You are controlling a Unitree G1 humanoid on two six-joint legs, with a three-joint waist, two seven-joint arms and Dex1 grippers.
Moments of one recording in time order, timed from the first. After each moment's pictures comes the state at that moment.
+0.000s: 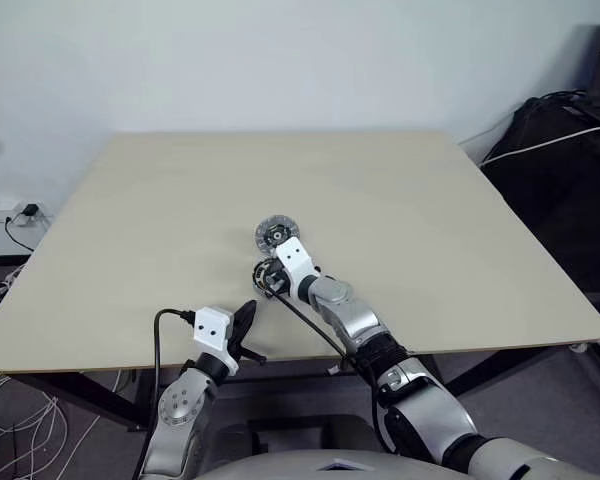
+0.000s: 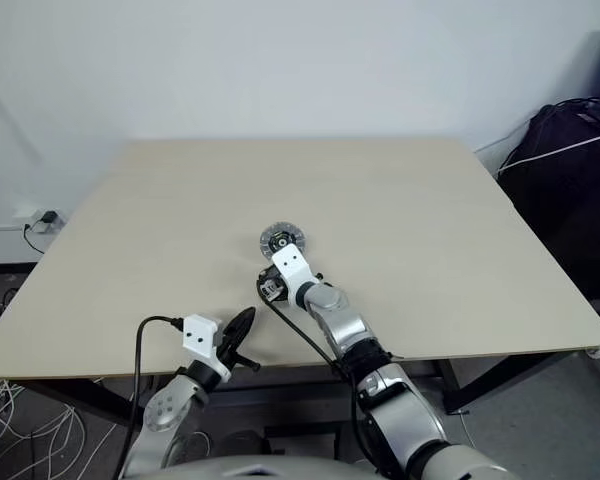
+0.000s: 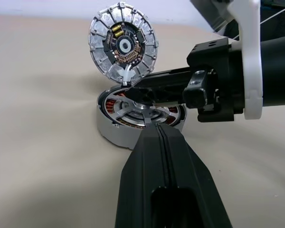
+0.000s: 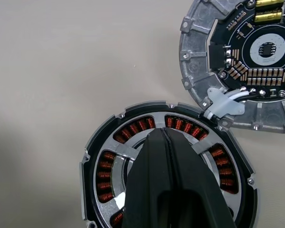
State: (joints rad) left arm 0.30 0.10 -0.14 -0.03 -0.14 -0.16 -0.37; right arm -0.50 0.05 0.31 0.59 -0.02 0.27 0.35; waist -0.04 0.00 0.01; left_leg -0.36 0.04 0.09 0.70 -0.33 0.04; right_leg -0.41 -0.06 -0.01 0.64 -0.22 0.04
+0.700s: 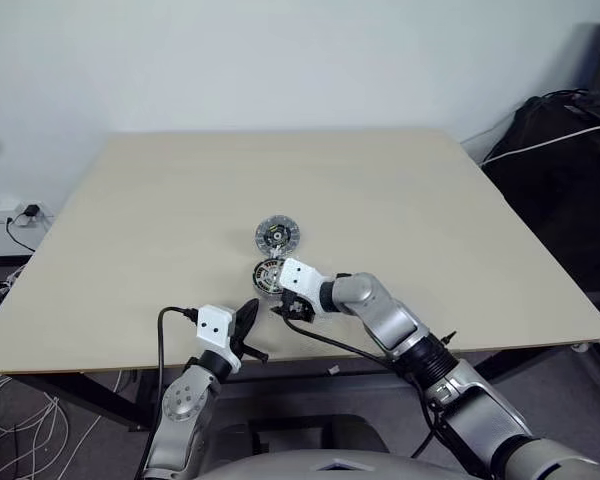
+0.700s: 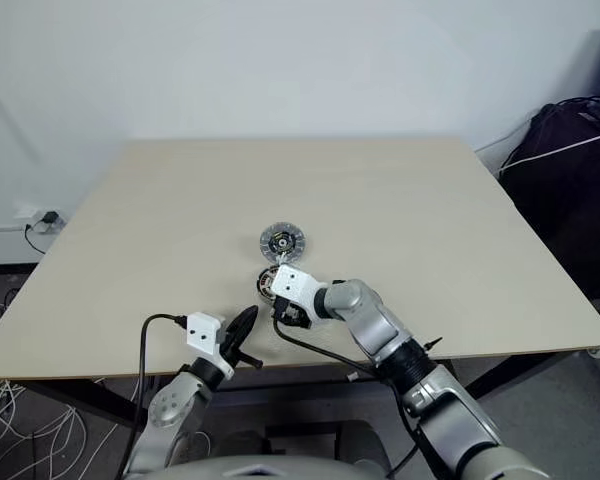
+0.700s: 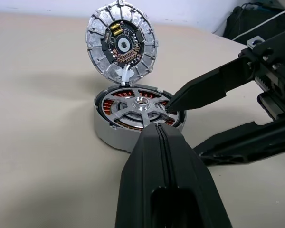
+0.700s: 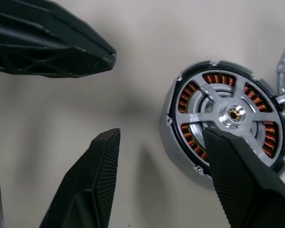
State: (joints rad) left arm 0.28 0.08 -0.15 0.00 -0.15 -0.16 -0.37; right arm -0.47 -0.25 0.54 0.19 -0.11 0.45 0.76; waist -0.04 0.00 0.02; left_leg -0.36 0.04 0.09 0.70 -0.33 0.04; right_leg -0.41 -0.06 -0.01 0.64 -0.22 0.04
